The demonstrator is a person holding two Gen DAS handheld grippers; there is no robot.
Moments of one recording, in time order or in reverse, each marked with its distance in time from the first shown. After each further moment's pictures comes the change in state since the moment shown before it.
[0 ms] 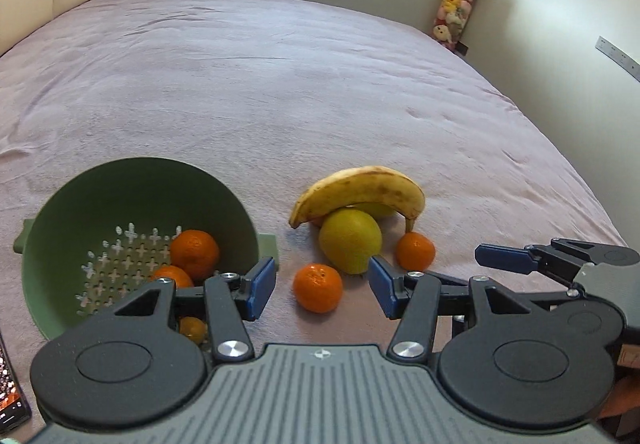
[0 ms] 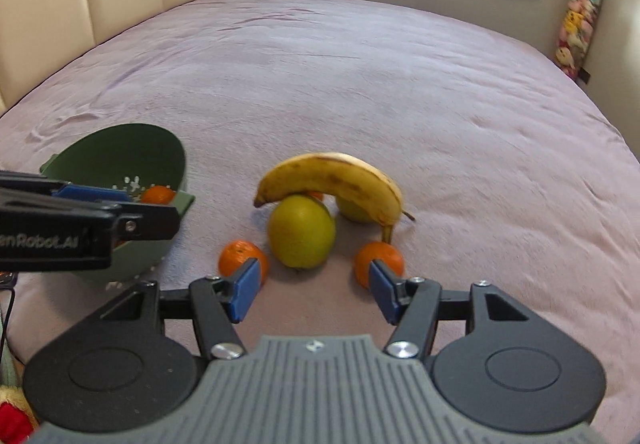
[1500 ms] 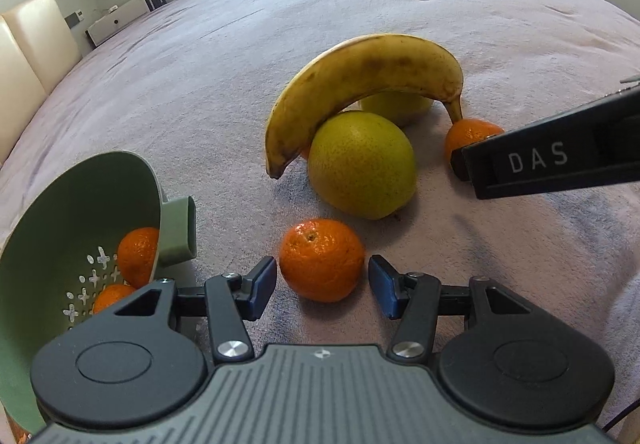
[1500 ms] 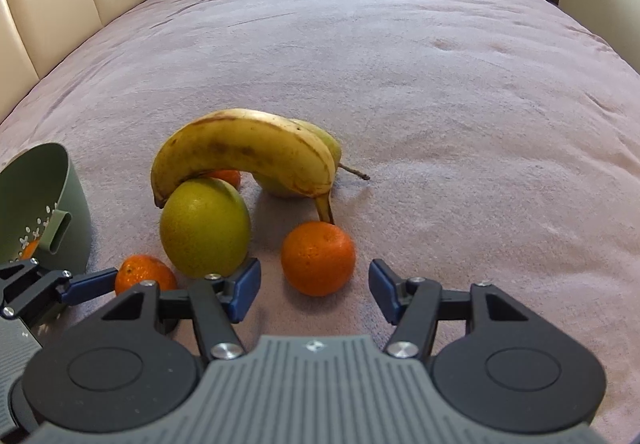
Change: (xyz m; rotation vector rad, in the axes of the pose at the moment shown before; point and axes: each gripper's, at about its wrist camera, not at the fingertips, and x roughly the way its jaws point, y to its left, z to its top) left arm 0.115 -0.056 -0.041 0.343 0.127 0.301; right arm 0.088 -0.061 -0.012 0.215 0.077 0.001
